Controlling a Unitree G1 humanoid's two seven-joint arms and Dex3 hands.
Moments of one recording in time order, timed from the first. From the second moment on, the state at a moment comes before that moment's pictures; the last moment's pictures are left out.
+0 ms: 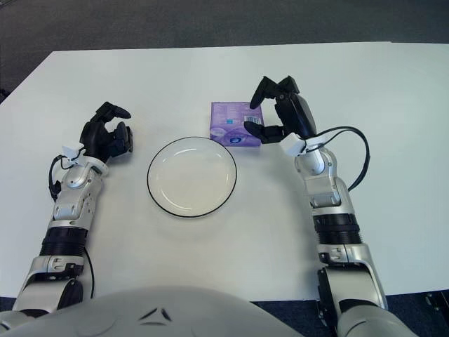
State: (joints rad) left arm -0.19 0.13 0.11 0.17 -0.19 -0.09 -0.09; right arm -0.37 -0.44 0.01 0.11 -0.43 -0.46 -0.03
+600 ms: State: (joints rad) left arm -0.19 0.13 0.11 0.17 -0.19 -0.09 -0.09; right arm -0.53 -0.56 0.13 0.27 -0.53 -0.63 0.06
